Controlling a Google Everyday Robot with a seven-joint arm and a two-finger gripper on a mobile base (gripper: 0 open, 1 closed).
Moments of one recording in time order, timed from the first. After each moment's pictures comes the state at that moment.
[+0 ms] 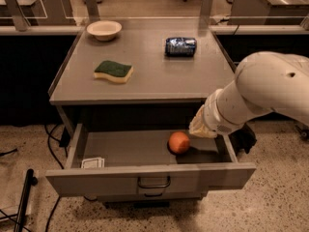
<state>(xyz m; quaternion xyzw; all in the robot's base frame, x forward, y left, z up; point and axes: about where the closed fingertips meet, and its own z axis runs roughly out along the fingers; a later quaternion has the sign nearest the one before) 0.505 -0.132 0.794 -0.62 0.74 0.00 0.25</state>
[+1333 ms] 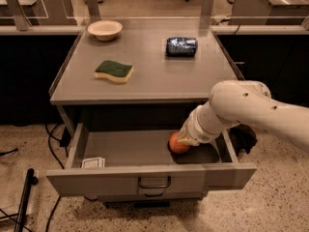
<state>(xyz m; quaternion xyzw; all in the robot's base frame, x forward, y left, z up) 0.545 -0.107 0.700 -0.62 0.74 0.03 0.24</state>
